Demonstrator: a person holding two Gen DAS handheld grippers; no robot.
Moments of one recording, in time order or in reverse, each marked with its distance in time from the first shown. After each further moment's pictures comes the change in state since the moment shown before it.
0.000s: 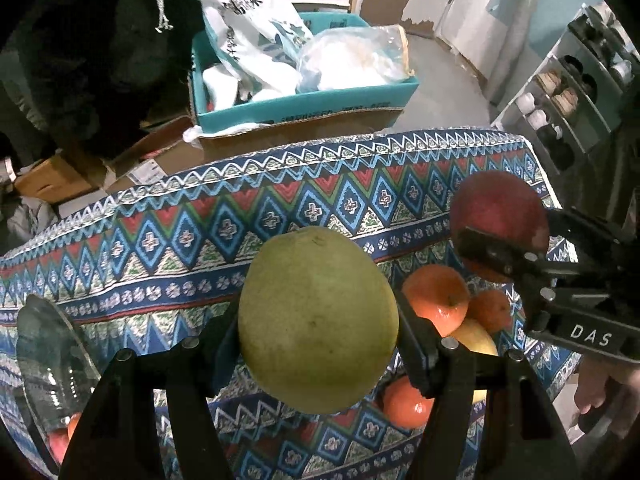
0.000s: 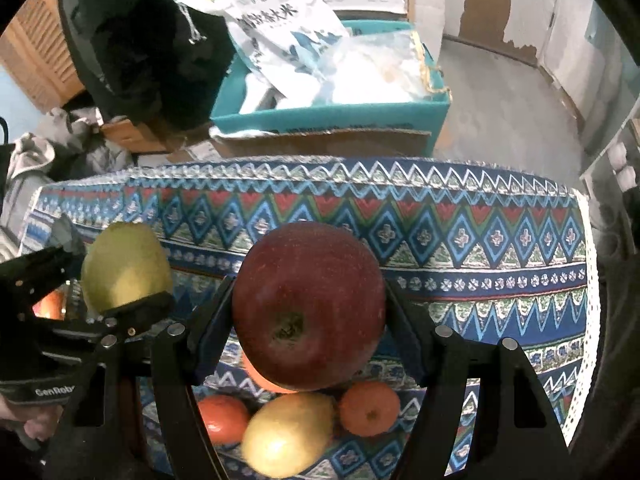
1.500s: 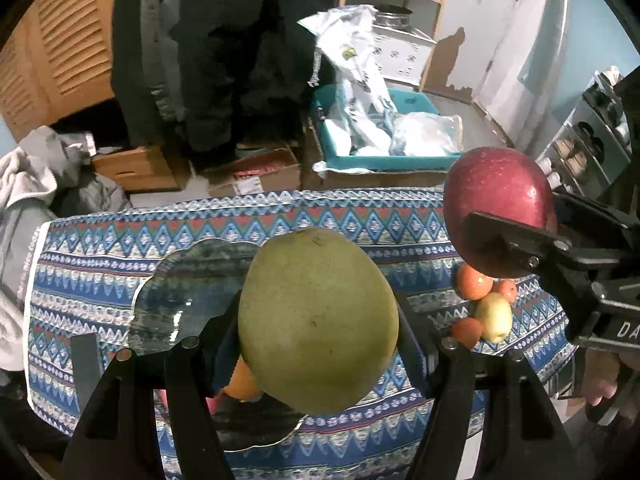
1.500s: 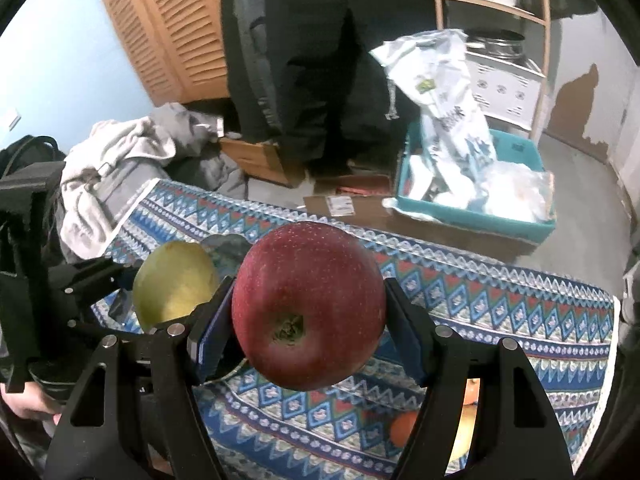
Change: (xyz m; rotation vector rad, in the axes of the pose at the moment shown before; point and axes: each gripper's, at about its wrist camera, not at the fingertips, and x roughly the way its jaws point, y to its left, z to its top) left arm -0.153 0.124 -0.078 -0.142 -0.196 0.089; right arm -0.092 0.194 0.012 -0.249 -0.171 0.220
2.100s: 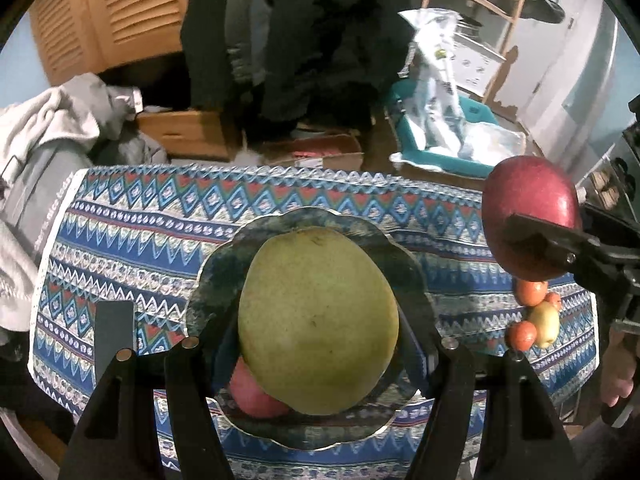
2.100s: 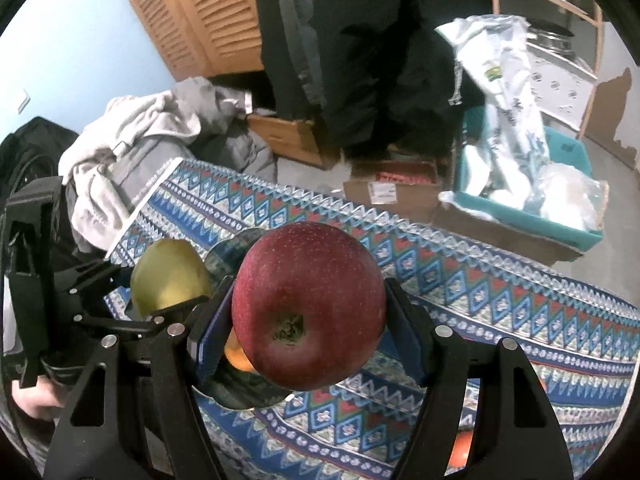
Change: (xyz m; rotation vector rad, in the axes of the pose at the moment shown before) left arm 0.022 0.099 -0.026 -0.143 0.031 0.078; right arm 0.065 0.052 0.016 -0.034 0.093 0.080
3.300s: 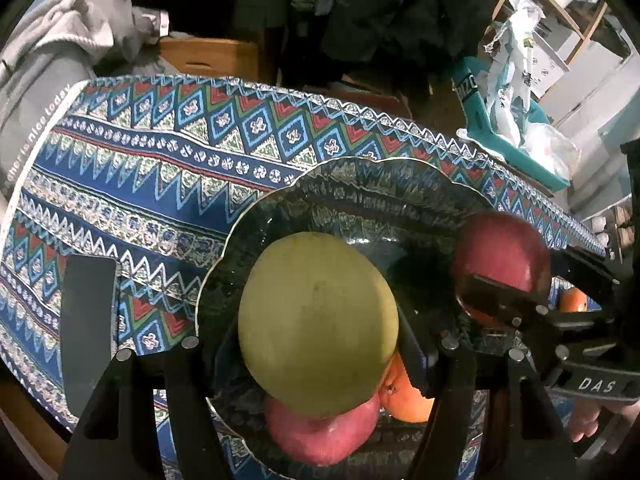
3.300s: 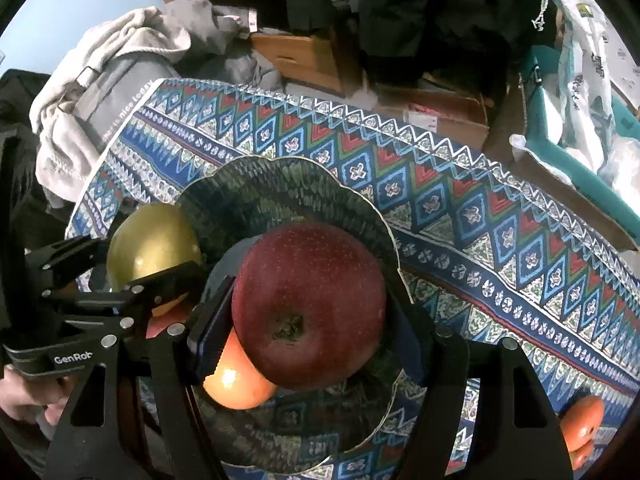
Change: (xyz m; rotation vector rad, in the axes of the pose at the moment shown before) left arm 0.086 0.066 -0.014 -0.172 0.145 -0.017; right arm 0.138 0.020 -0.010 -0.030 0.248 0.013
